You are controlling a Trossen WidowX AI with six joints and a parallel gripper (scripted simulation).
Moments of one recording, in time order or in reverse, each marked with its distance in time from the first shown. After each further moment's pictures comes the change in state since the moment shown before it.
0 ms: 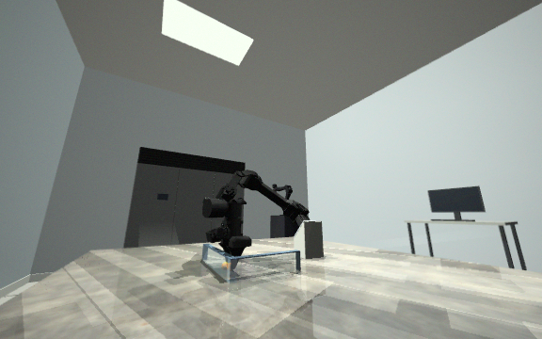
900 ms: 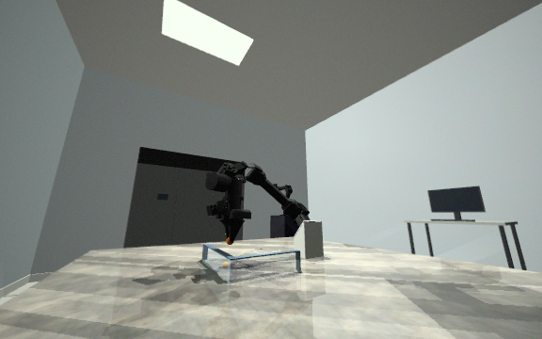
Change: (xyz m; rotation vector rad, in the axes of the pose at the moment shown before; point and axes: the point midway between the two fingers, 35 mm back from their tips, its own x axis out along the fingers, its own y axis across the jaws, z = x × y) arm -0.079 0.007 0.007 0.002 -0.026 0.021
